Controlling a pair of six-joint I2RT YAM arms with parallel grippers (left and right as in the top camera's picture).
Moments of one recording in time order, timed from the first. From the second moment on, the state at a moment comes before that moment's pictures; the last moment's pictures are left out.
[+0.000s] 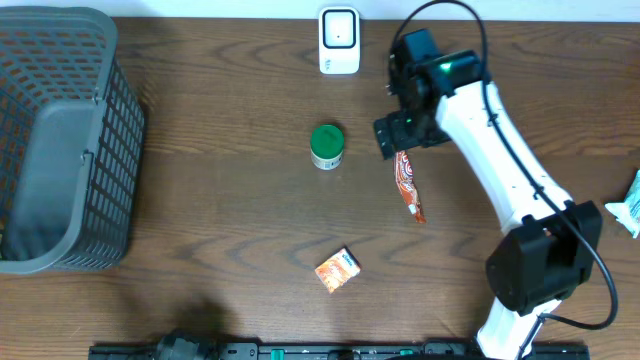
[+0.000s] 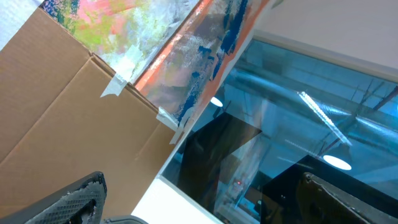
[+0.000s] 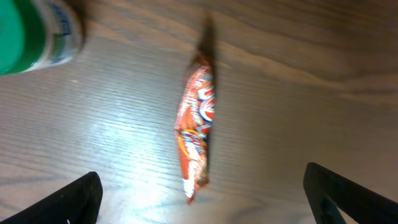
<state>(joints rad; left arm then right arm) -0.33 0.00 1.12 -0.24 -0.81 0.01 0.39 1.94 1.78 -1.29 0.09 0.11</state>
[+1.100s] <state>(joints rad) -0.33 0.00 1.12 -0.24 -0.81 0.01 0.40 1.97 1.26 -0.79 0.23 0.10</state>
